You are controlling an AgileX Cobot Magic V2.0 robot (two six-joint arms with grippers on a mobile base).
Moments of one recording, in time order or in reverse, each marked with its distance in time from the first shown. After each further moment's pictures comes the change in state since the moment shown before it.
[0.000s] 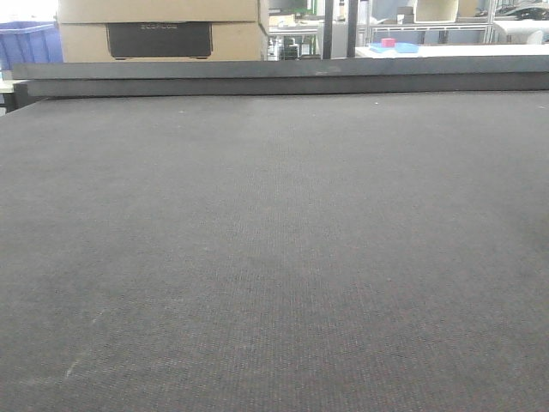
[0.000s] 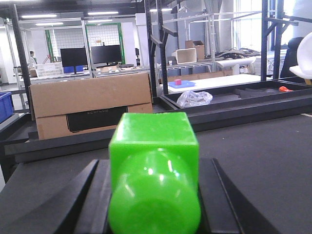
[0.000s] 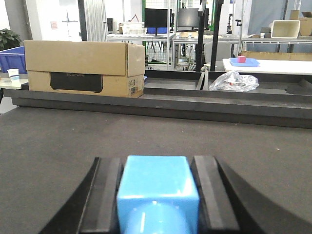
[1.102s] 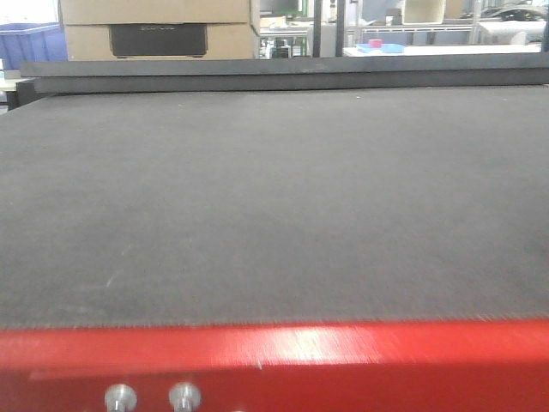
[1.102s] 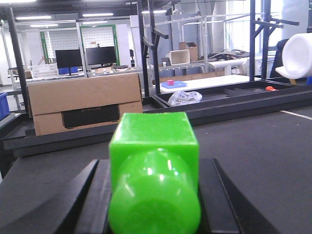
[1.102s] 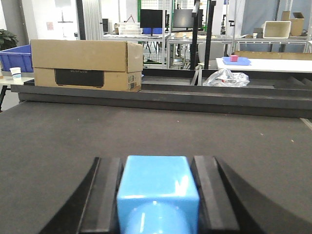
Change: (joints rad) left arm 0.000 0.000 0.000 0.000 -0.002 0.000; right arm 0.000 0.000 0.003 0.000 -0.002 0.000
